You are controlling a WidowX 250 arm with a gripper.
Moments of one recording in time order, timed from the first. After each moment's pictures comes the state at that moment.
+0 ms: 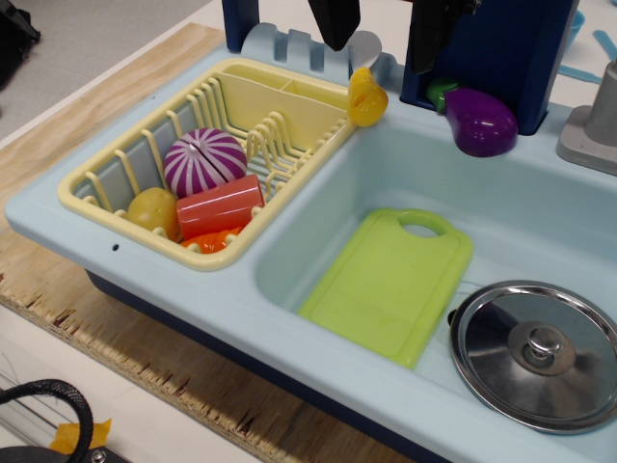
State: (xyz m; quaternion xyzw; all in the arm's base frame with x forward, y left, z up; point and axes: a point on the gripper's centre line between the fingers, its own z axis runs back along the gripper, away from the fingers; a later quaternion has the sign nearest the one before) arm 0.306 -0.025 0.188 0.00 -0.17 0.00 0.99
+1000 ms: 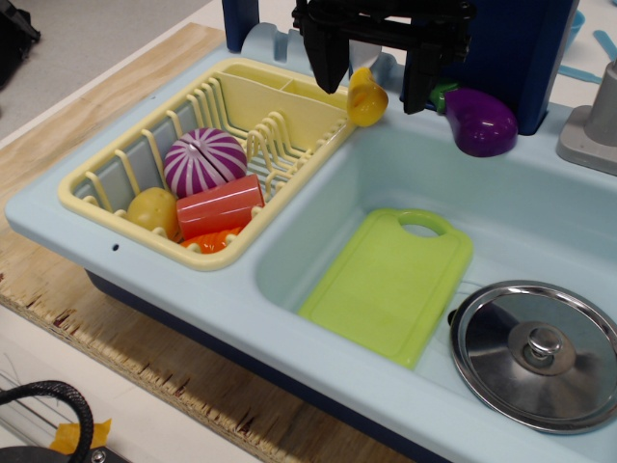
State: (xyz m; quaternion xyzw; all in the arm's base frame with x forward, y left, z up) arm 0.312 -0.019 0.156 0.01 -0.14 0.06 0.99
